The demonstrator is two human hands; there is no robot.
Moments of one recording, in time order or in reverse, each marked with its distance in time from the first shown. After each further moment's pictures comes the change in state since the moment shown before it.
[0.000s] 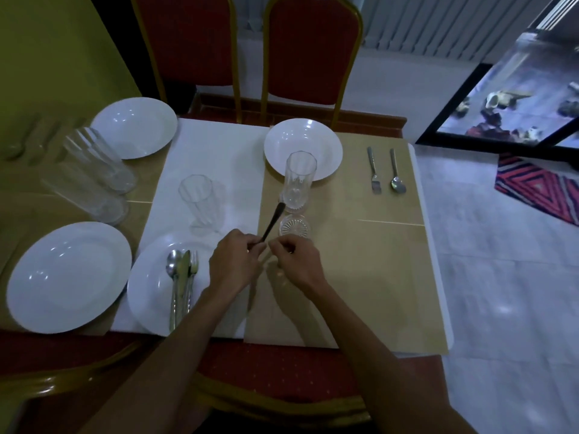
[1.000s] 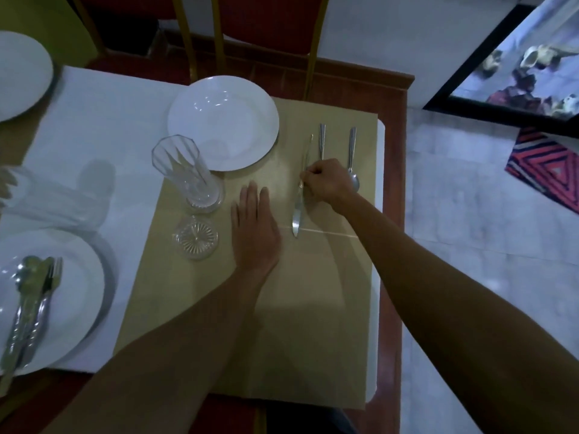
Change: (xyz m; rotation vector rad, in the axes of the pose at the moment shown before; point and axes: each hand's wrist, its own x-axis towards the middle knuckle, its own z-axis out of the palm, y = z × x) left_hand 0.104 0.151 0.243 0.231 0.175 0.012; right_hand 0.240 0.080 -0.224 -0.247 -0.072 0.098
